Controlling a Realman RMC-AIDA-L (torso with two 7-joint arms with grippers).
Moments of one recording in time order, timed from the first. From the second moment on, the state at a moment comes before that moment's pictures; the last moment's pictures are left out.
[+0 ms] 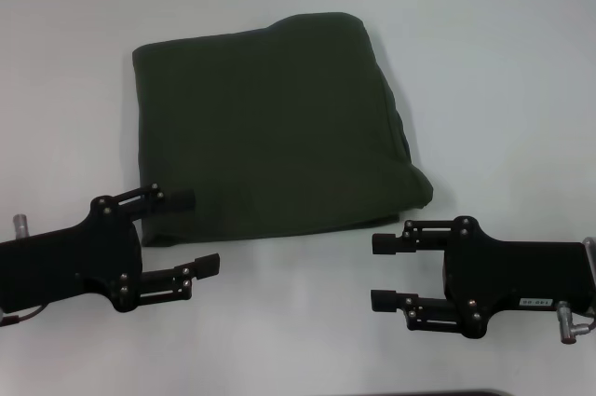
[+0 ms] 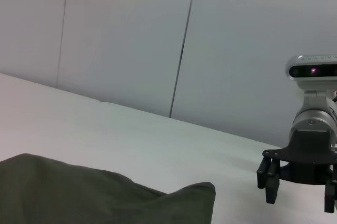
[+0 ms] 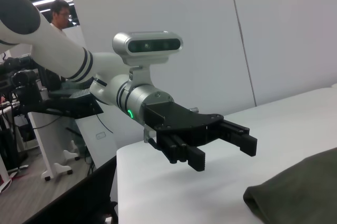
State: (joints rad) left arm -0.33 -2.16 0.42 0.63 2.23 1.85 -0.98; right arm 0.31 2.09 -0.91 -0.44 -1.88 -1.74 0.95
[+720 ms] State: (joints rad) left arm -0.33 -2.16 0.42 0.63 2.23 1.85 -0.98; right arm 0.32 2.09 -0.91 -0.43 -1.88 -1.73 0.96
